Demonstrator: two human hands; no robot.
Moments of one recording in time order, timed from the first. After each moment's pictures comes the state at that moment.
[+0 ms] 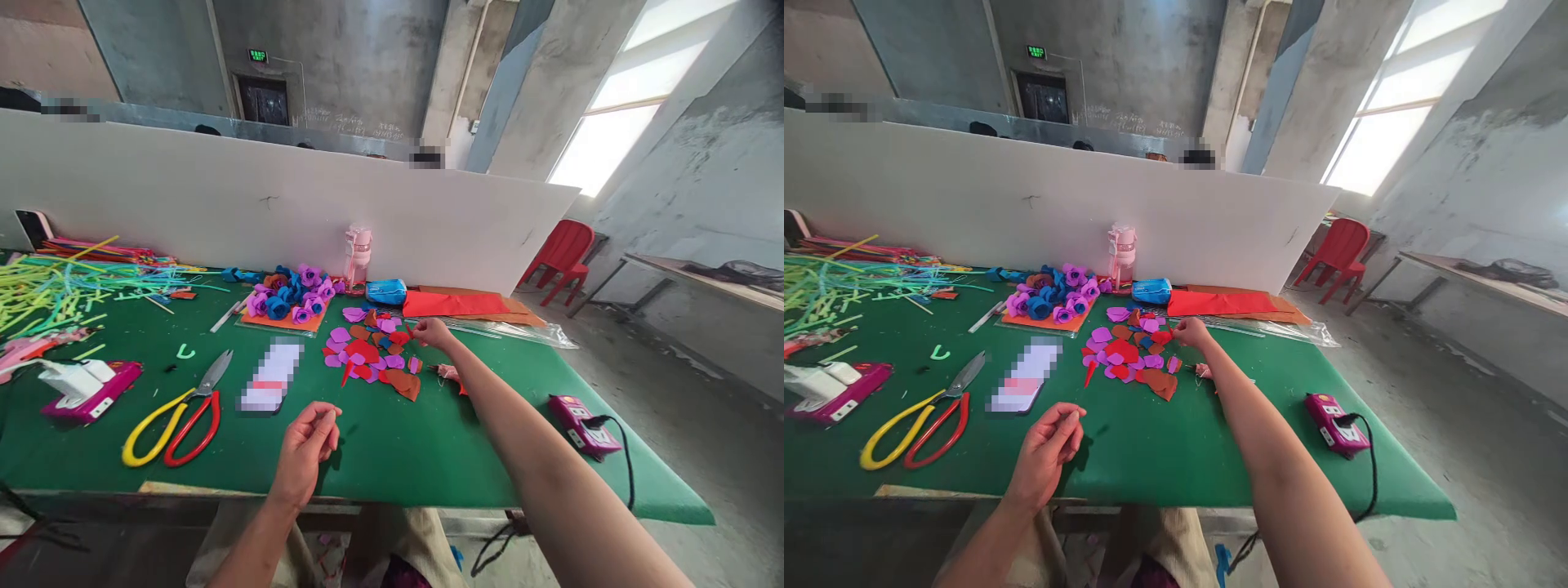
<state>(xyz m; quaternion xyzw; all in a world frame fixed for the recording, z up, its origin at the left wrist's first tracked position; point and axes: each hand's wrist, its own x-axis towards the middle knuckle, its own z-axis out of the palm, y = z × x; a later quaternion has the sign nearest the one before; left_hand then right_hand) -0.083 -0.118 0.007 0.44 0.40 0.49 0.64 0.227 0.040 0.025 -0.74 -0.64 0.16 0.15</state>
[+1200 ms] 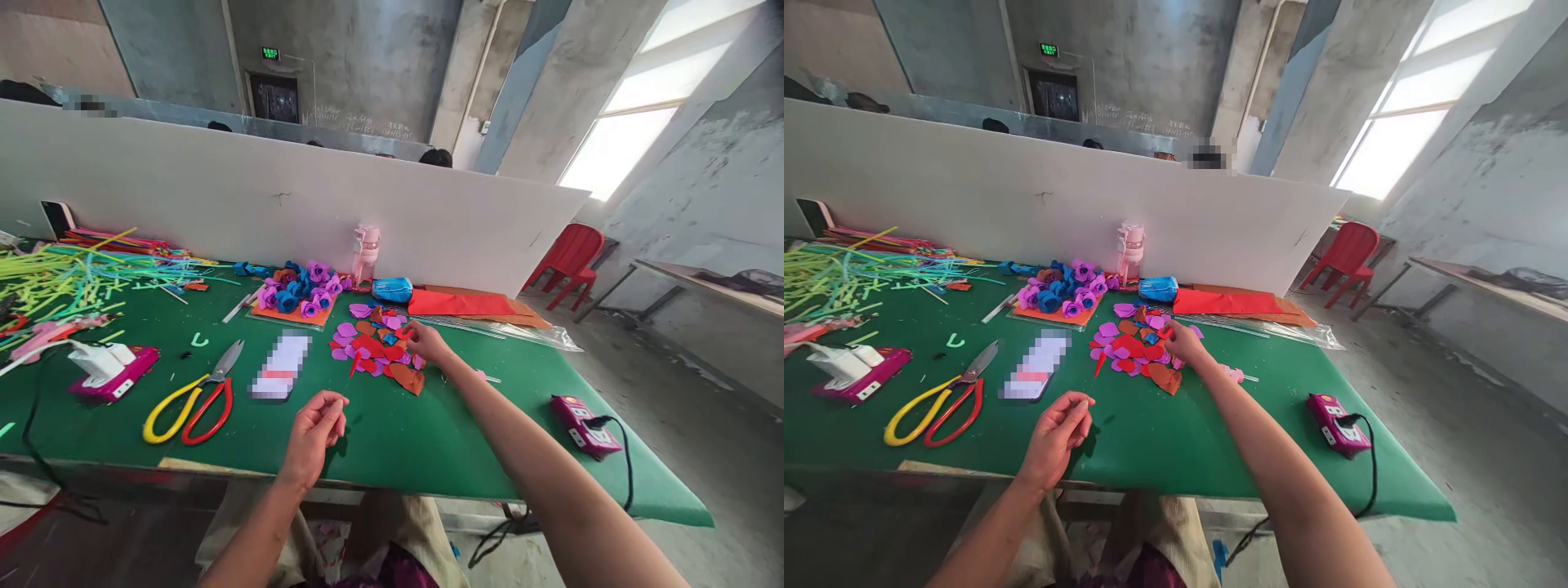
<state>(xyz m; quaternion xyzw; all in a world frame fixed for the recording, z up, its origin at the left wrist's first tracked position) -0.086 -0.117 0.000 0.45 0.38 0.49 0.64 0.189 0.009 0.020 -0.68 -0.70 0.12 0.18</state>
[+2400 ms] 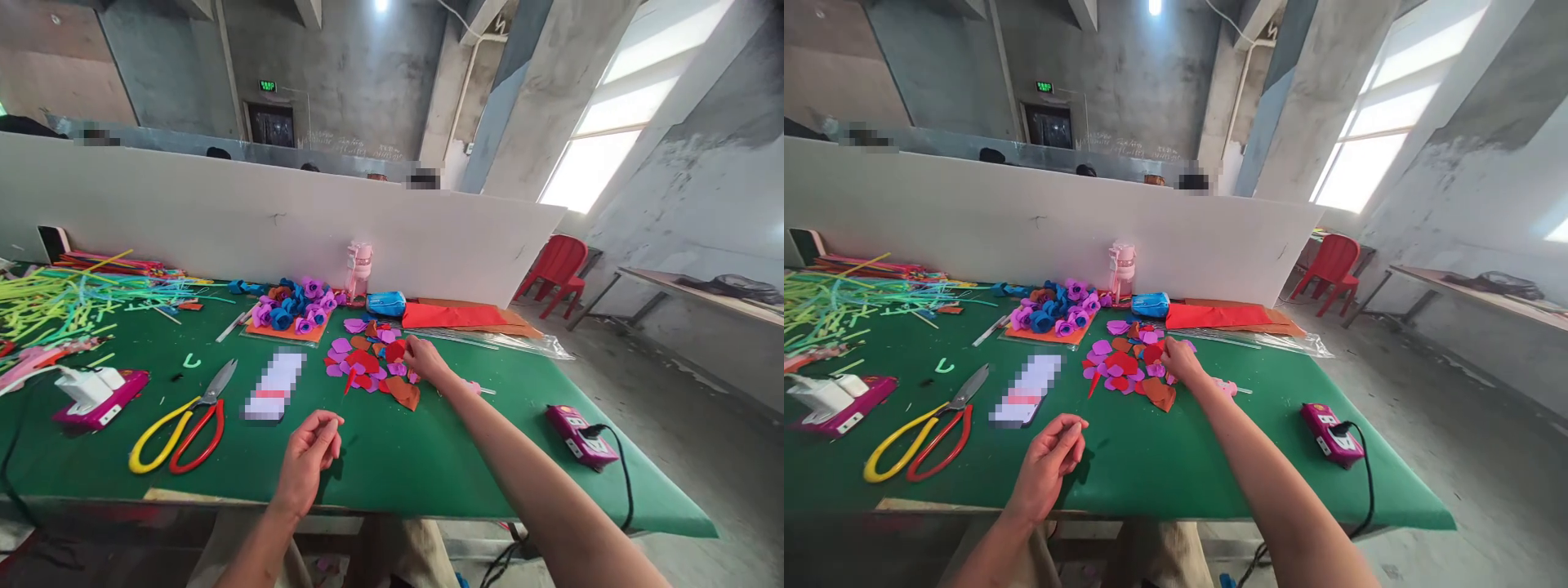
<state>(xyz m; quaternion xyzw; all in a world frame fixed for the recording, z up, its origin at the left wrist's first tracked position) -0.086 -0.119 0.000 0.46 0.39 0.48 0.64 0.181 -0.002 0.031 -0.70 -0.69 0.07 0.18</state>
